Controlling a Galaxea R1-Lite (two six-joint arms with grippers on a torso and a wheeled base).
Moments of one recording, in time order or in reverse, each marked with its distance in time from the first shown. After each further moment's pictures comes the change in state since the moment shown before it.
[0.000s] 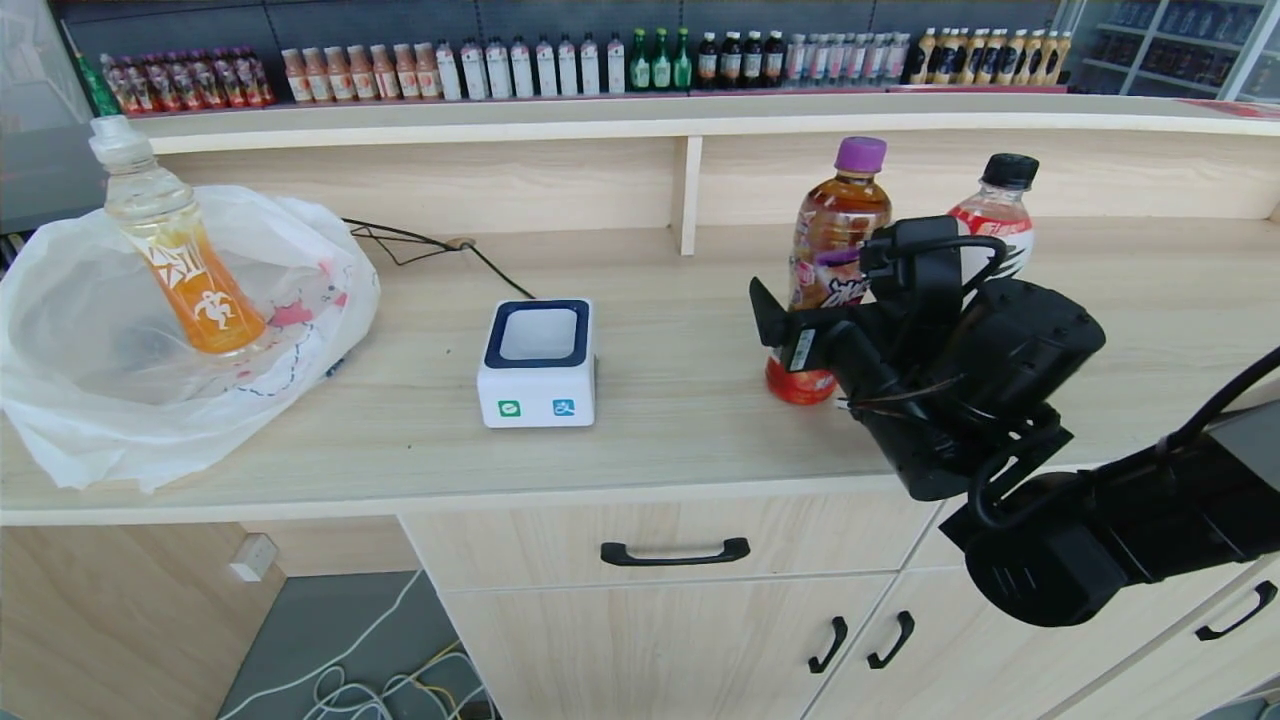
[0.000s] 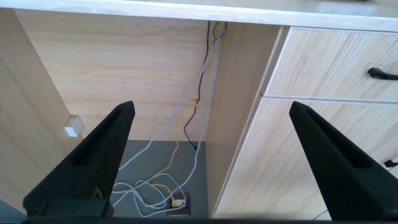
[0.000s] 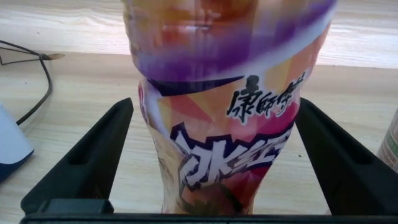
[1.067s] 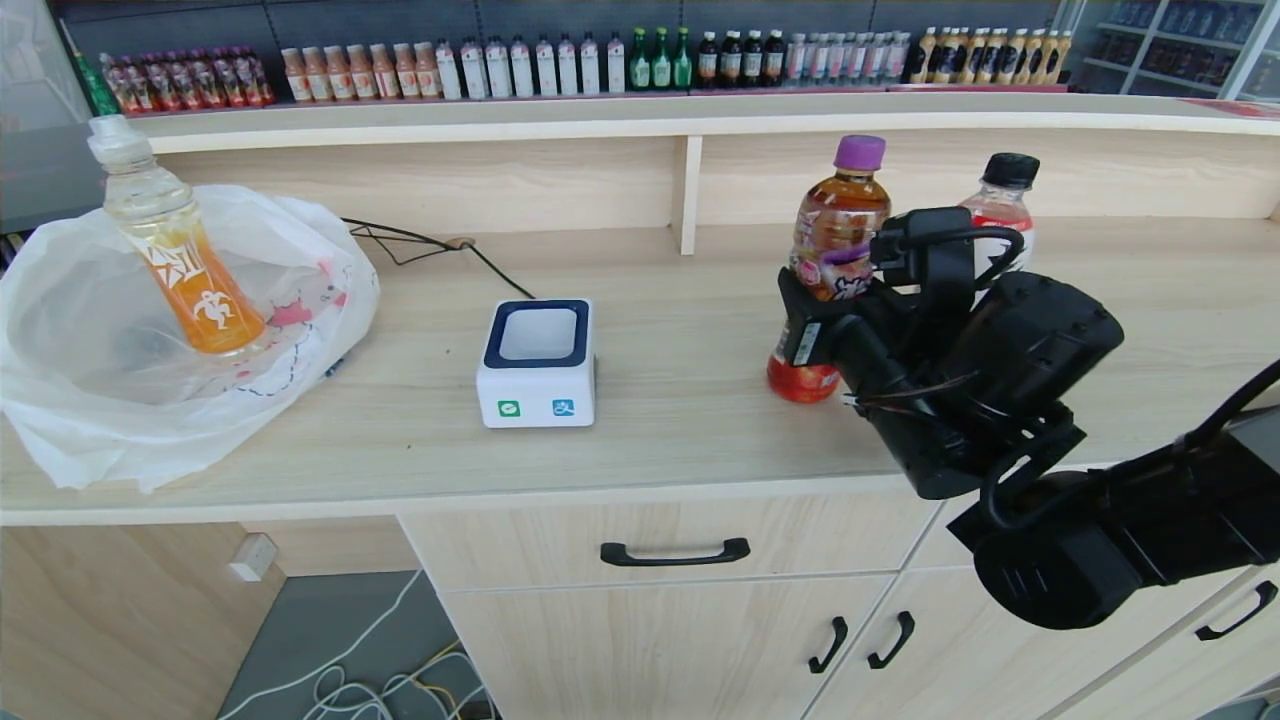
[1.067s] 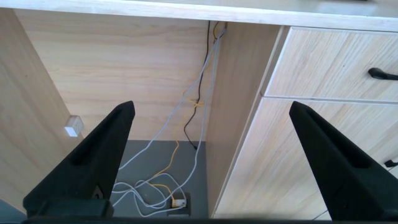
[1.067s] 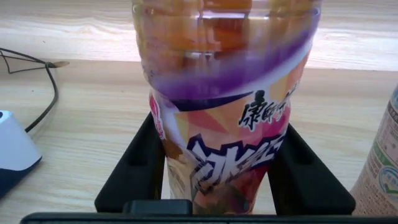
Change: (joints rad) left arm 0.000 0.000 0.000 0.000 0.000 0.000; right arm 0.011 -0.025 0.007 -0.009 0.000 0.004
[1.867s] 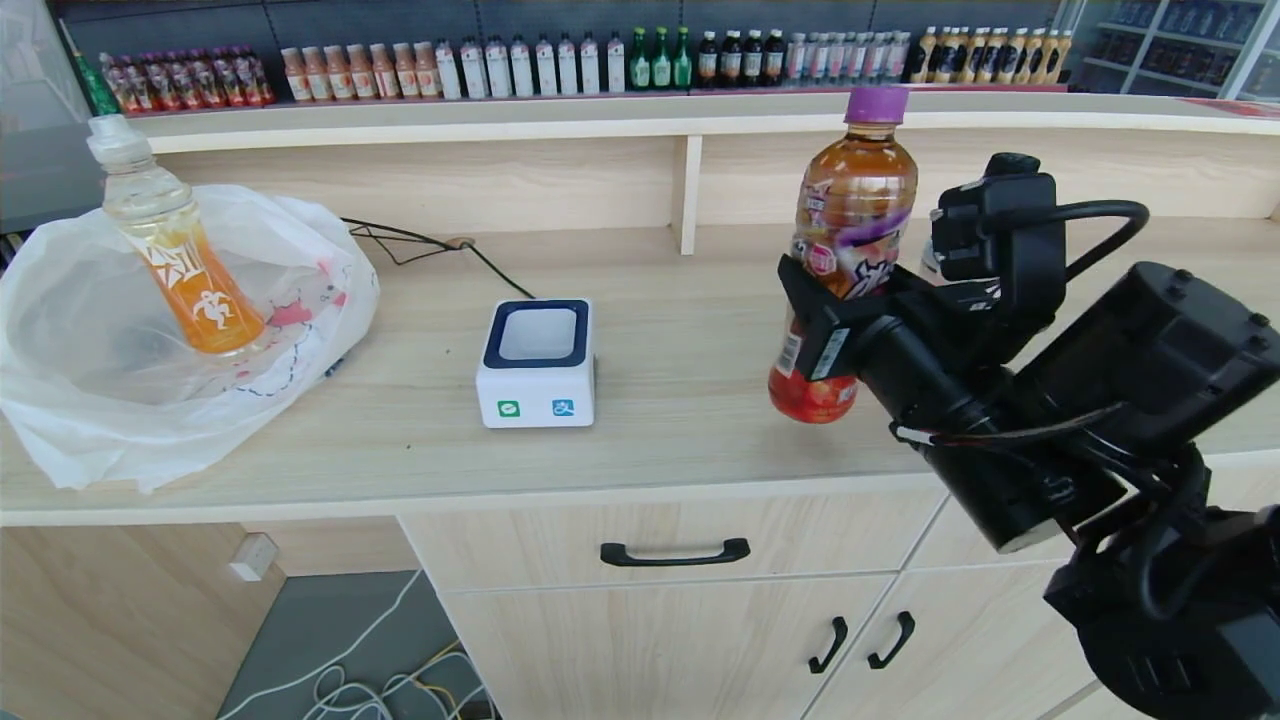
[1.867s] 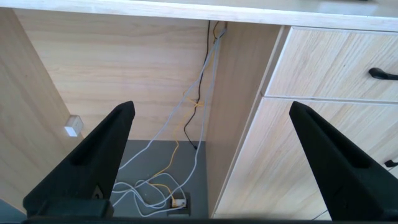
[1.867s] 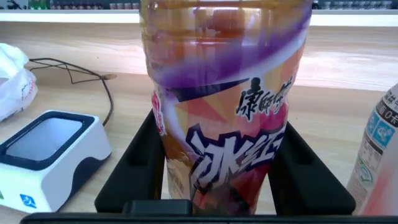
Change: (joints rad) left arm 0.000 0.000 0.000 0.000 0.000 0.000; right arm 0.125 -0.179 0.144 0.000 -0.003 -0.025
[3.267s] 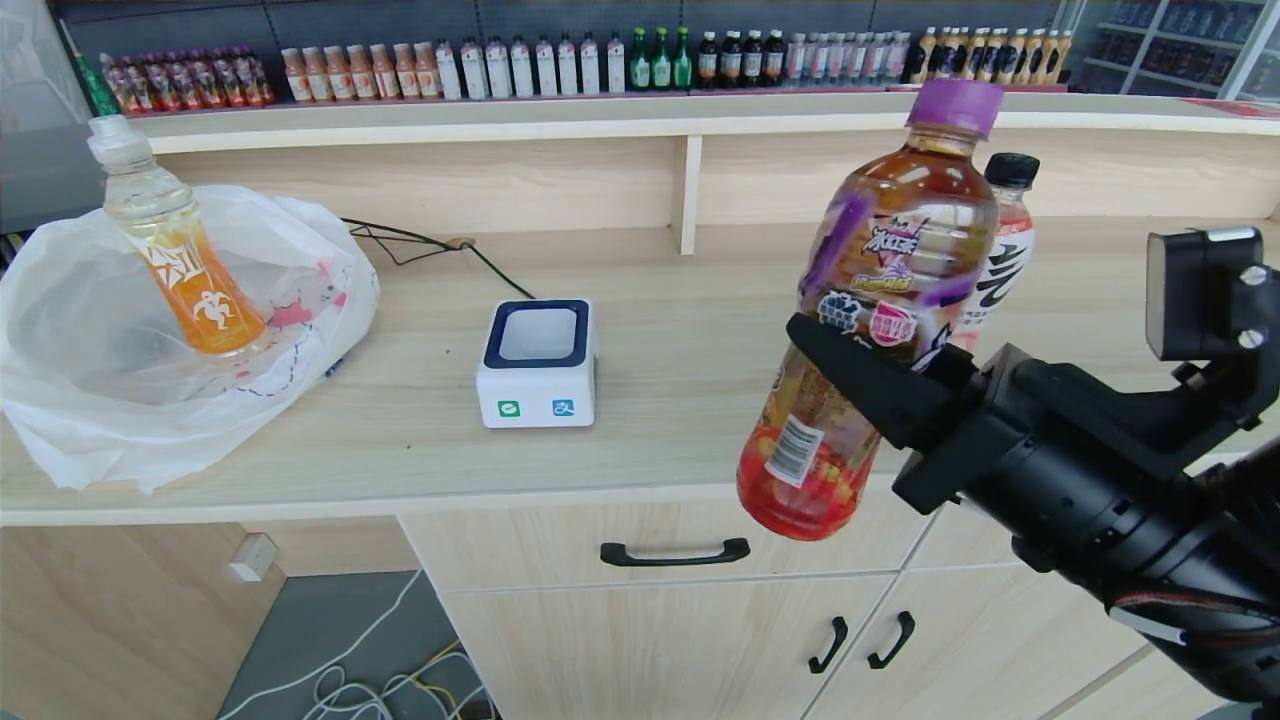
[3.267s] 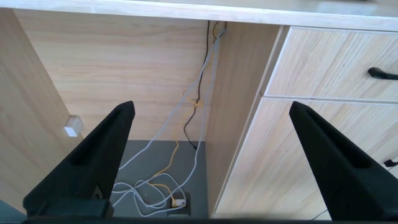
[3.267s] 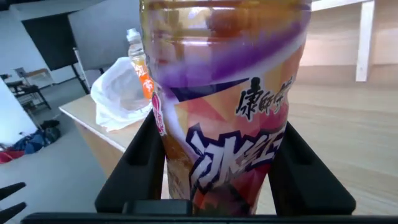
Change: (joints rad) left arm -0.001 0.000 0.000 0.000 0.000 0.000; right arm 0.048 -0.188 0.264 -0.098 0.453 0.365
